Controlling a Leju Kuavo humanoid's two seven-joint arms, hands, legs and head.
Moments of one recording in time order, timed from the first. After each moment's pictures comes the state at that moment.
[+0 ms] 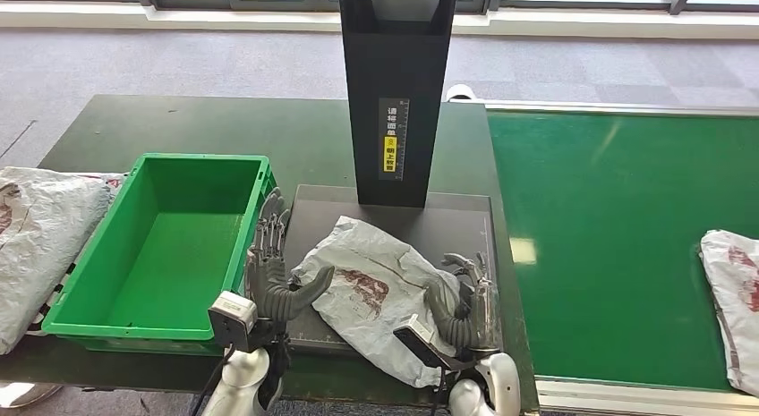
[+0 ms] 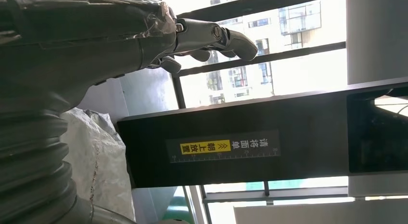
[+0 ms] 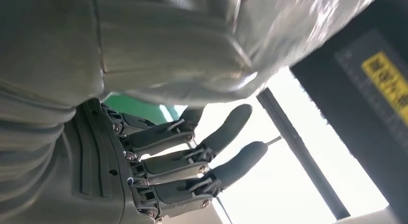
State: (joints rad) left arm -0.09 -0.31 -0.17 -1.22 -0.15 0.09 -0.68; right arm -0.12 0.33 0.06 -0.88 0.88 -0.70 -0.61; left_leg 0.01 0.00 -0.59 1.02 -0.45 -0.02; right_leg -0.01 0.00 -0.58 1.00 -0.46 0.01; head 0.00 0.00
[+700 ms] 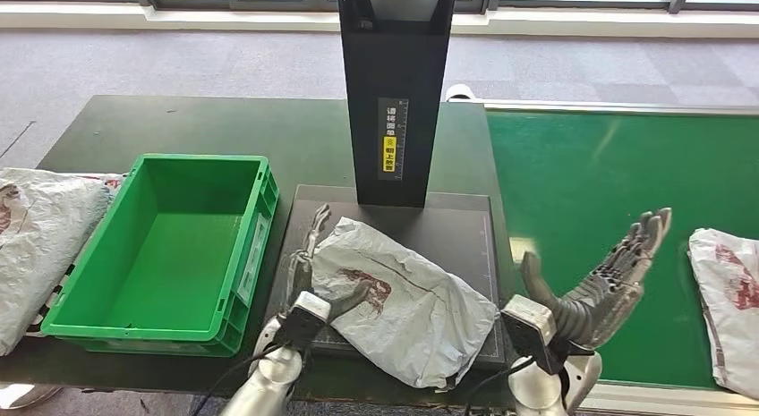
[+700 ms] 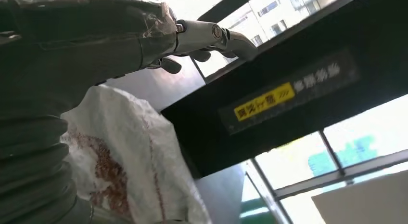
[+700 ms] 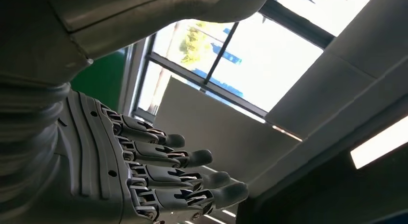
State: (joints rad) left arm -0.20 -0.32 -0.23 -0.91 -0.44 0.28 -0.64; right arm -0.01 0.33 0.01 -1.53 0.55 -0.70 -0.70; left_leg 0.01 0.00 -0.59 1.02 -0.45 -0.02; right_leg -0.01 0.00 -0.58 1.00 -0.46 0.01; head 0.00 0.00
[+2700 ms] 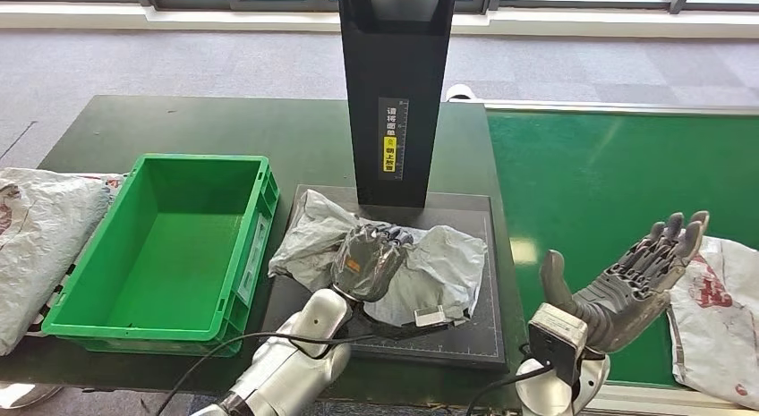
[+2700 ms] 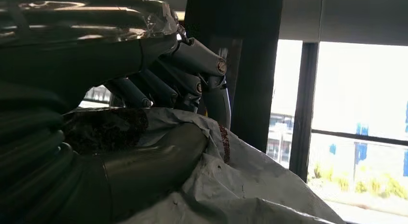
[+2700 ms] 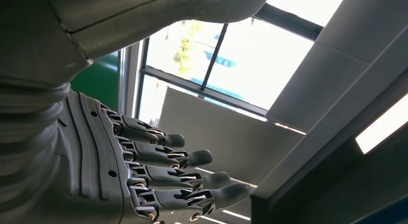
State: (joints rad) left arm -0.44 -0.34 -0.48 -0.69 -1.46 0.70 0.01; right arm 0.01 0.33 0.05 -1.61 0.44 -0.70 -0.70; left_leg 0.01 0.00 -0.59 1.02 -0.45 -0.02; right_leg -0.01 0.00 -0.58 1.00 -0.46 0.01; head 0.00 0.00
